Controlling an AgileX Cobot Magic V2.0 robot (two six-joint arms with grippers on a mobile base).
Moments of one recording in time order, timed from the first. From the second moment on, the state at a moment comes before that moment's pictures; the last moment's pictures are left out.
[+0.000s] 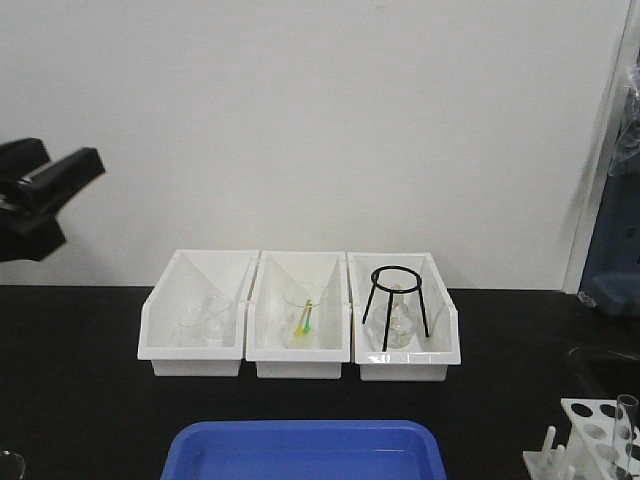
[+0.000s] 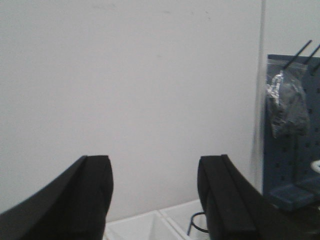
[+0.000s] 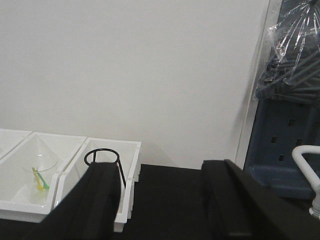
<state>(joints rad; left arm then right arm) -0.13 1.08 -0.95 0.88 -0.40 -0.95 -0.01 0.78 -0.78 0.16 0.14 -0.26</state>
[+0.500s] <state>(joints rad) -0.13 0.78 -0.95 0.84 0.22 -0.94 -0.01 0.78 -0.78 0.16 0.14 -0.26</state>
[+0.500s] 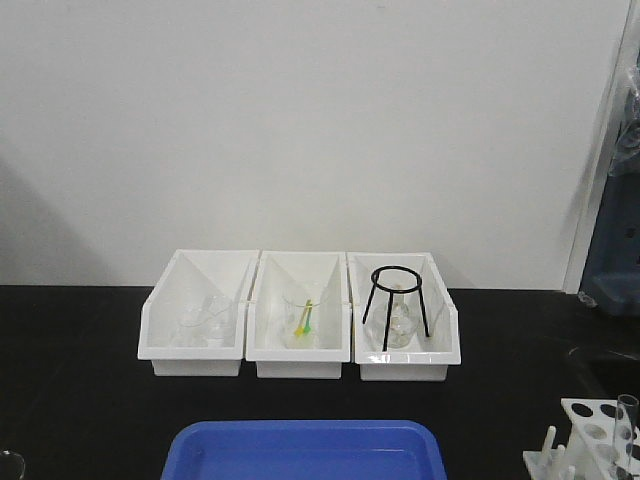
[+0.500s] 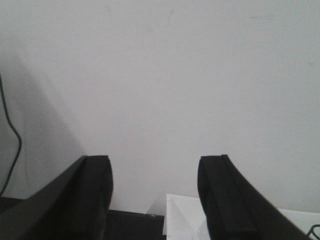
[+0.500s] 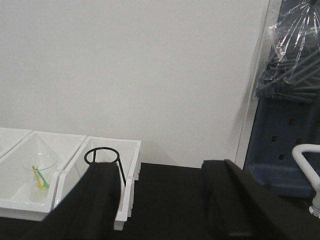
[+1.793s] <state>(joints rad) -0.13 0.57 -0.56 0.43 0.11 -0.50 -0.01 0.78 -0.78 0.16 0.14 -0.26</state>
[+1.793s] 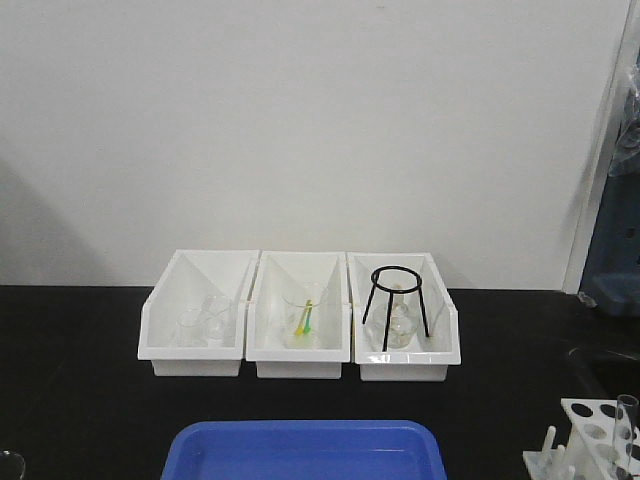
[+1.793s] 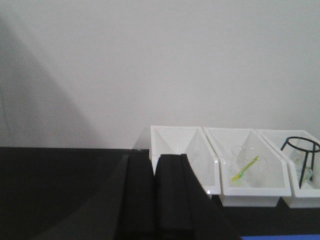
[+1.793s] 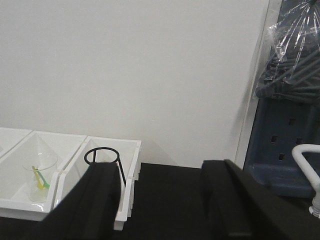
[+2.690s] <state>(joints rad) -0.01 -0.01 0.03 -0.13 0.07 0.07 -0.01 0.78 -0.78 0.16 0.14 -0.26</state>
